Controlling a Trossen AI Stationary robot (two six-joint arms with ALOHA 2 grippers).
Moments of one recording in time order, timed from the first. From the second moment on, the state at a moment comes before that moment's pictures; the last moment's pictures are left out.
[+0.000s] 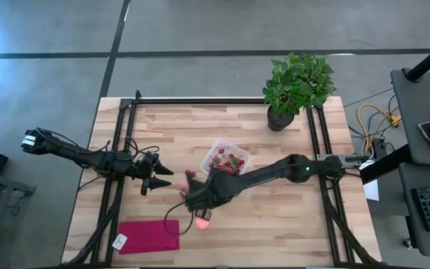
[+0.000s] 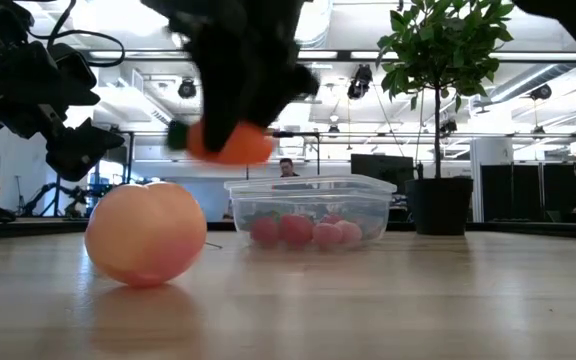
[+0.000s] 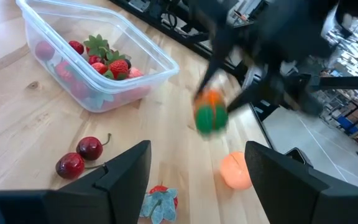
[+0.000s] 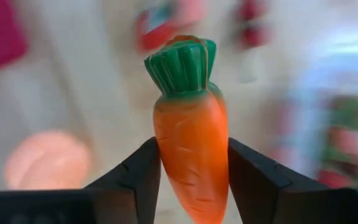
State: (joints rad) left arm -0.22 0.49 0.00 0.27 -0.06 -0.59; right arm 0.29 2.44 2.35 -1.21 0.26 0.59
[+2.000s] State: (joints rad) left arm -0.22 0.54 0.00 0.27 -0.03 -0.60; right arm 0.43 2.42 2.13 -0.83 0.20 0.26
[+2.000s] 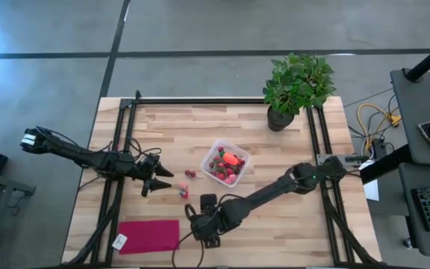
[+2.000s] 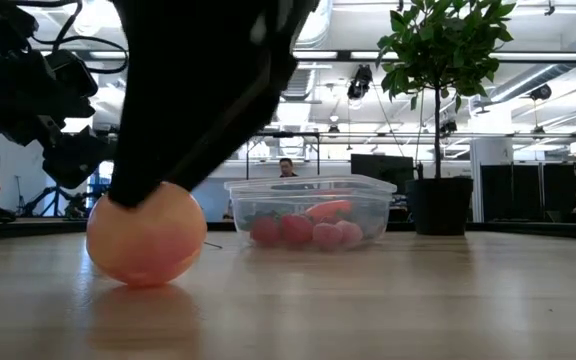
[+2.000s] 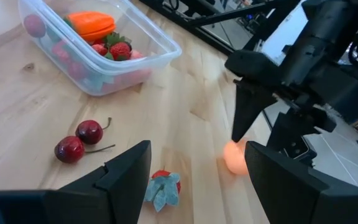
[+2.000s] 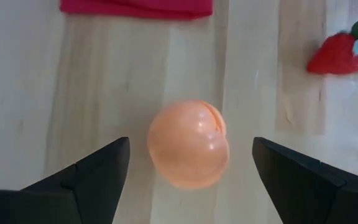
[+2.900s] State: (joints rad) left arm -0.22 0.54 0.00 0.27 -0.03 -0.60; right arm 0.41 2.47 2.11 -0.76 0.18 0.27
